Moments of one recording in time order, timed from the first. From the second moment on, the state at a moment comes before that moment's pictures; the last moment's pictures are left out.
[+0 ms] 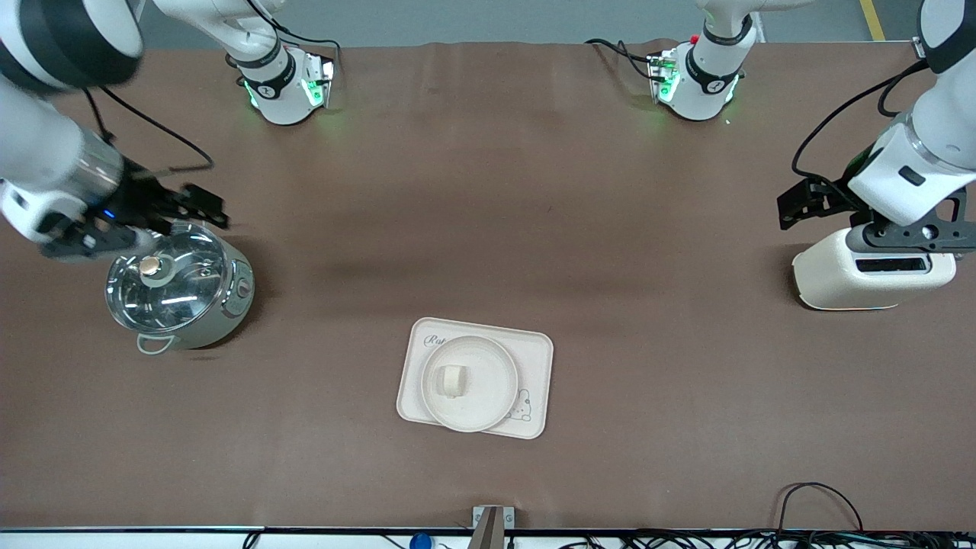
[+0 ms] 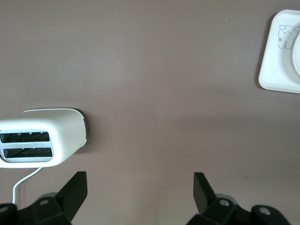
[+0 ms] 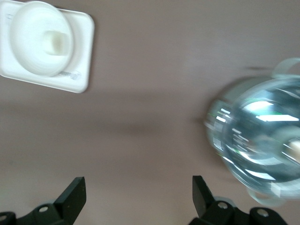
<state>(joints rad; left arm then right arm) 0.04 0.14 -0.22 -1.43 0.05 1.53 -0.15 0.11 0.10 0.03 -1.71 0.20 1.75 0.04</state>
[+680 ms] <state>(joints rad) 0.06 0.21 -0.22 -1.43 0.05 1.57 -0.15 0.36 0.68 0.03 -1.51 0.39 2.36 0.23</state>
